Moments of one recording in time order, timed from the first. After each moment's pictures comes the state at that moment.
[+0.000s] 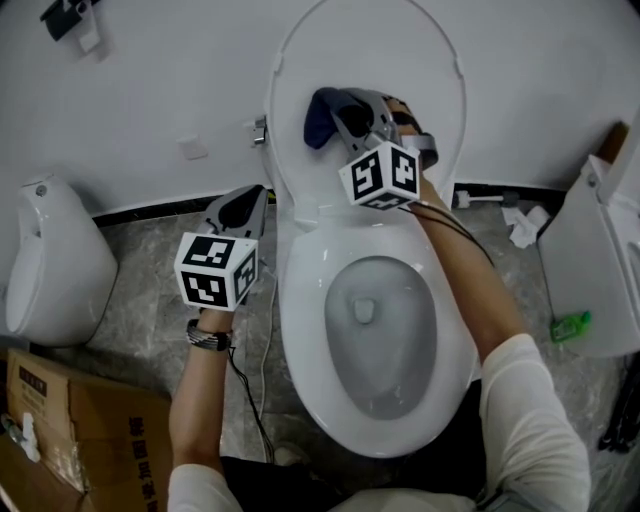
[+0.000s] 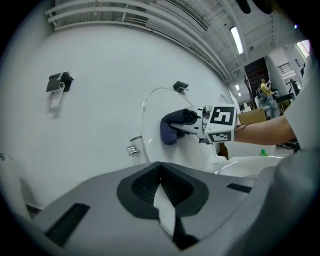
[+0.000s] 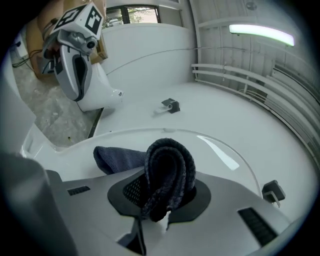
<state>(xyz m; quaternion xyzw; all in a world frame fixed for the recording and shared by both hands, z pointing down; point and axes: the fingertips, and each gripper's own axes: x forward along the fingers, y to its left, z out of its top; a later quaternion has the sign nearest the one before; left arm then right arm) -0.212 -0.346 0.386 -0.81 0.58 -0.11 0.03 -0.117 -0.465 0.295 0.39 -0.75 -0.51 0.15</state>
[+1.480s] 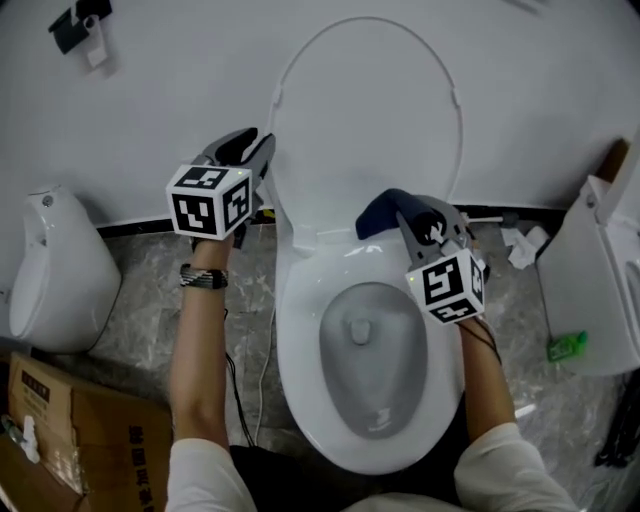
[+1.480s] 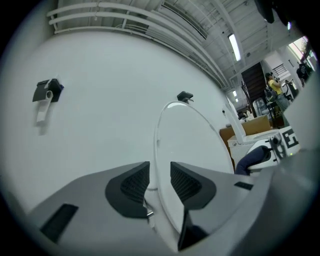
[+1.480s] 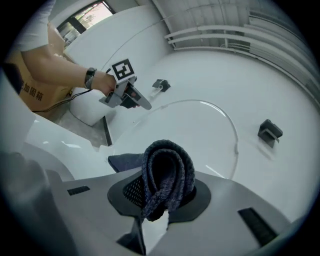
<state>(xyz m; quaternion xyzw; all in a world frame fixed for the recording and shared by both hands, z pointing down) -0.216 -0.435 0.282 -0.81 0.58 -0.07 0.07 0.007 -0.388 0.375 0.42 -0.83 -0.29 0.22</state>
